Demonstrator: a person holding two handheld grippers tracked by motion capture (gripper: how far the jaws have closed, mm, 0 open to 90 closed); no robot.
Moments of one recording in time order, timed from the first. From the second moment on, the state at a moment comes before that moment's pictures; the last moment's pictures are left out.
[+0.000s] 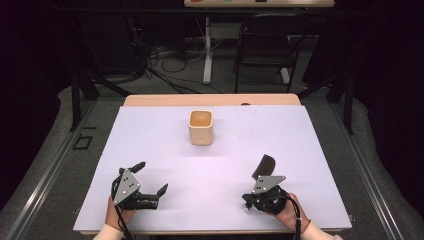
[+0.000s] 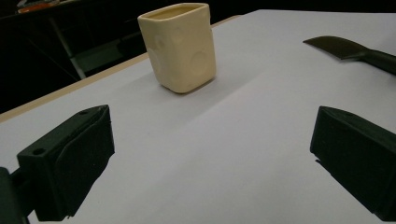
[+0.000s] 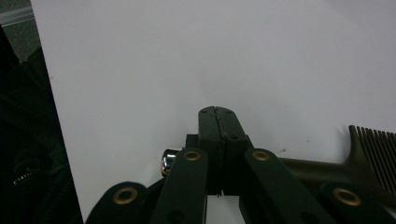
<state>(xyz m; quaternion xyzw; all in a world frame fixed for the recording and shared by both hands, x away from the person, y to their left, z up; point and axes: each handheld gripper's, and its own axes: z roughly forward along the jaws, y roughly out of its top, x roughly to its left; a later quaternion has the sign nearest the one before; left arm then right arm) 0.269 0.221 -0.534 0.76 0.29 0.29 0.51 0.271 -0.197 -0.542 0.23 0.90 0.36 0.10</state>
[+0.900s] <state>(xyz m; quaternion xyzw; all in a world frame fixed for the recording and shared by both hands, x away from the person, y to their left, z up) 0.268 0.221 -0.534 0.76 0.29 0.29 0.51 0.258 -0.210 -0.541 0.25 0.90 0.34 0.09</state>
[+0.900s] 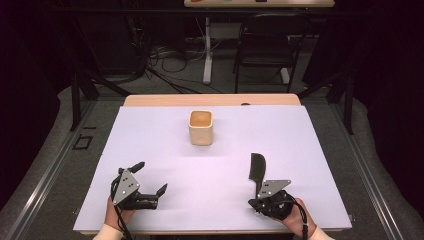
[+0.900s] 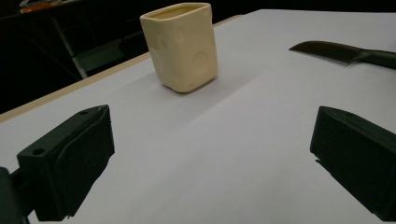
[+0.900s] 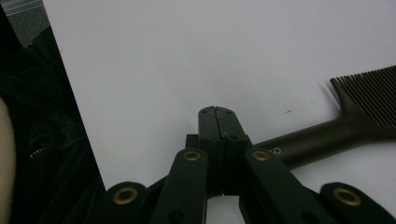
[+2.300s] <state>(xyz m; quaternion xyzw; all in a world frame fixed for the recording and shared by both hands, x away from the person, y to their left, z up) 0.268 0.221 -0.534 0.76 0.29 0.29 0.50 0.257 -0.237 -0.542 0.29 0.90 0.31 0.11</state>
